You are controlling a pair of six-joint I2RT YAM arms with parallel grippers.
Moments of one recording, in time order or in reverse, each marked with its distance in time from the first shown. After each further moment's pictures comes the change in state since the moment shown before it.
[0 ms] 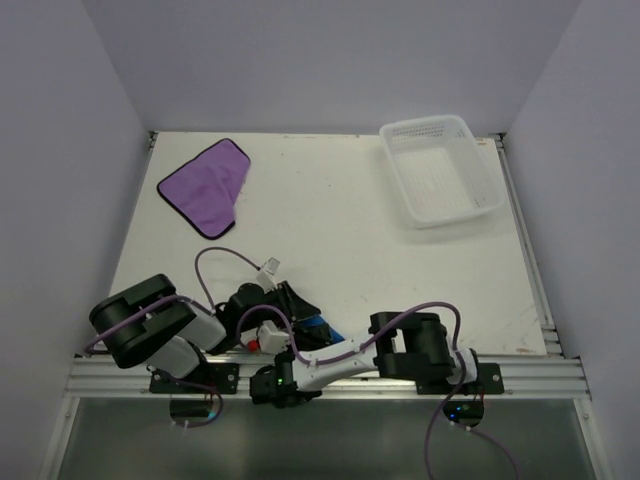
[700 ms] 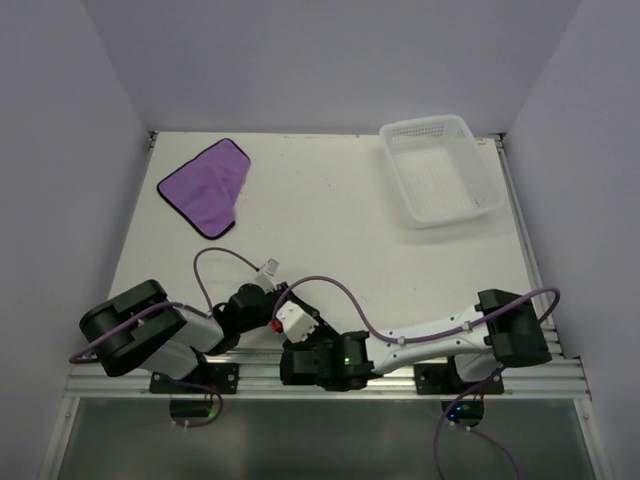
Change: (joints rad) left arm -0.010 -0.070 0.000 -0.100 -0.022 0.006; right arm -0.007 -0.498 -0.260 0.308 -0.283 -0.017
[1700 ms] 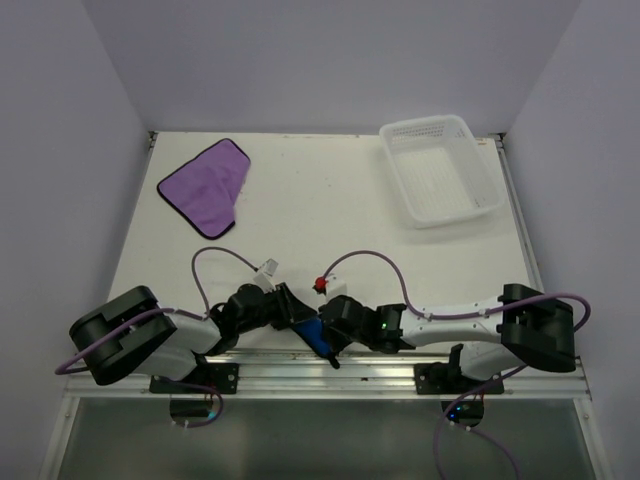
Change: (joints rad) left arm -0.001 -0.068 0.000 -0.083 -0.021 0.026; right arm -0.348 -0.228 -0.476 0.575 -0.538 0.124
